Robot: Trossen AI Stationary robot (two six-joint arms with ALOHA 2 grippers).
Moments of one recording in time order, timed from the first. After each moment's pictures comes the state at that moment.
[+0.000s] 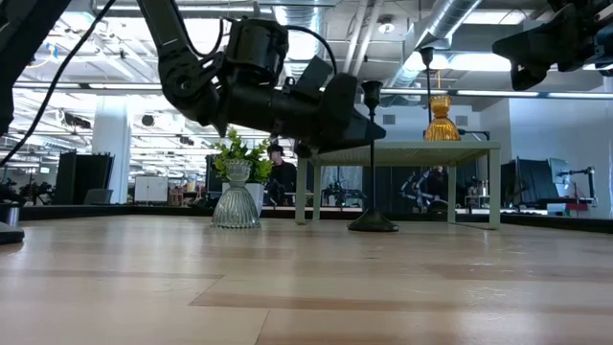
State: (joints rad) left arm 0.03 1.84 0.91 1.00 -0.18 -0.03; right arm 0.19 0.14 0.24 -0.17 0.22 -0.03
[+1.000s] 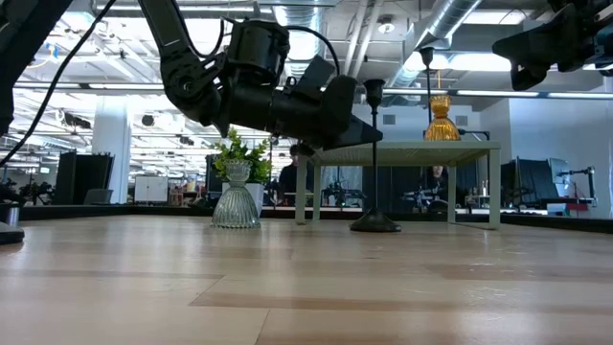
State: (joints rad) left arm 0.03 1.83 0.91 0.99 -0.13 0.02; right arm 0.19 0.14 0.24 -0.17 0.22 -0.03
